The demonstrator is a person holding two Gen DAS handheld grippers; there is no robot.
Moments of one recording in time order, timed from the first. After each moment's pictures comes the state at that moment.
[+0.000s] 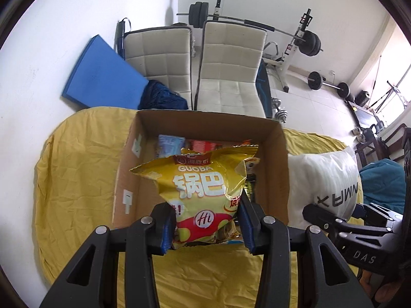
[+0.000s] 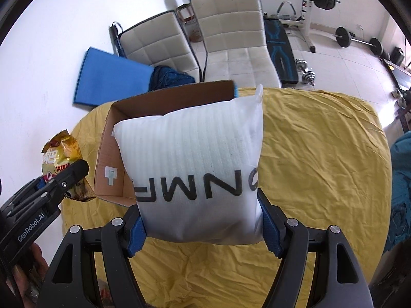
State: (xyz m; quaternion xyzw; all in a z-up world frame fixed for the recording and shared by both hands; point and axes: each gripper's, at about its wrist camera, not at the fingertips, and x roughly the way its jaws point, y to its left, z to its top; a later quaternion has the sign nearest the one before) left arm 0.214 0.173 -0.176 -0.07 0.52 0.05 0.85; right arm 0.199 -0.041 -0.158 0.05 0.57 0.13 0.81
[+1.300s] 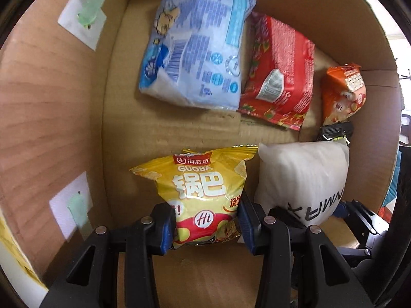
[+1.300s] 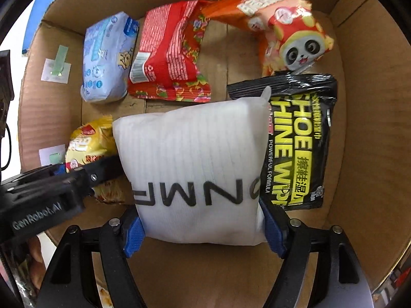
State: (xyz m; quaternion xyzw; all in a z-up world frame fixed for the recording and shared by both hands) left arm 0.284 0.246 -0.397 -0.16 0.76 -0.01 0.63; right arm 0.288 0.108 -0.424 0.02 0.73 0.12 0.67
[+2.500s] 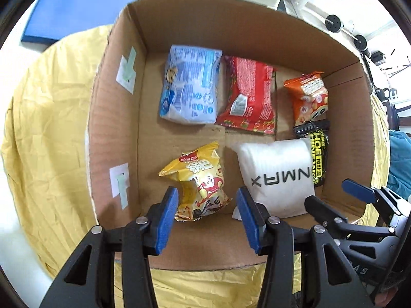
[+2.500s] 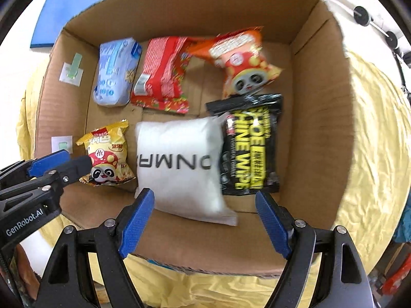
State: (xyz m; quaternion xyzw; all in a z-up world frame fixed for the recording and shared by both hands) left arm 0.249 0.210 -0.315 -0.08 0.70 0.02 0.71; right arm 0.296 0.092 -0.368 -0.03 0.69 0.10 0.71
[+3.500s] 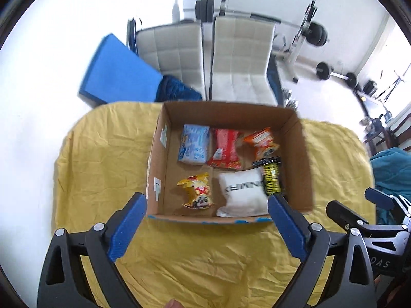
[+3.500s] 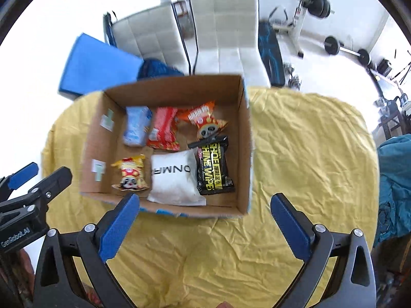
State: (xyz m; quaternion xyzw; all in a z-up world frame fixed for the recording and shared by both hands) left arm 0.161 0.177 -0.133 -0.04 0.53 0.06 0.84; right arm 0.193 0.015 -0.192 0.00 0.55 0.08 0.83
